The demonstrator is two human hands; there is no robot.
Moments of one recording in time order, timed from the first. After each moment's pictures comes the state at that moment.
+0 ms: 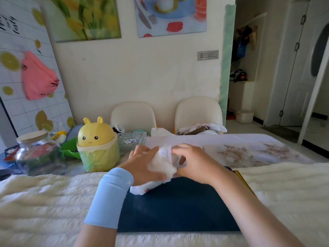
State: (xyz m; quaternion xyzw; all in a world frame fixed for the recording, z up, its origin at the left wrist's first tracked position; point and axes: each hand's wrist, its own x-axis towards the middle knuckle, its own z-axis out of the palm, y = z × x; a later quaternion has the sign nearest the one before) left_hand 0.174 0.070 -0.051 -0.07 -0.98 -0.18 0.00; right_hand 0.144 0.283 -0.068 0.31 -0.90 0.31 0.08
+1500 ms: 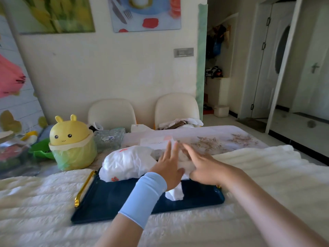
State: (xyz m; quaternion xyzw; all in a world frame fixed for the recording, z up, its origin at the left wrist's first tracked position) left_hand 0.188 0.210 -0.089 -0.17 -0.97 -0.16 -0.02; right_hand 0.194 0.381 -0.075 0.16 -0.96 0.21 -0.10
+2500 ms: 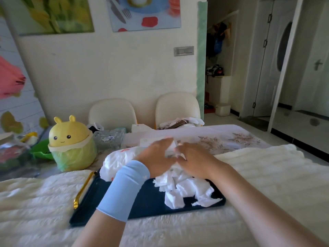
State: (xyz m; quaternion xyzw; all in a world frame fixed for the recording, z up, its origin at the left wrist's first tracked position) left_hand 0.187 0.186 -0.040 -0.18 -0.95 -0.24 0.02; right_hand 0.171 0.358 -0.071 0.19 -0.97 0.14 0.03
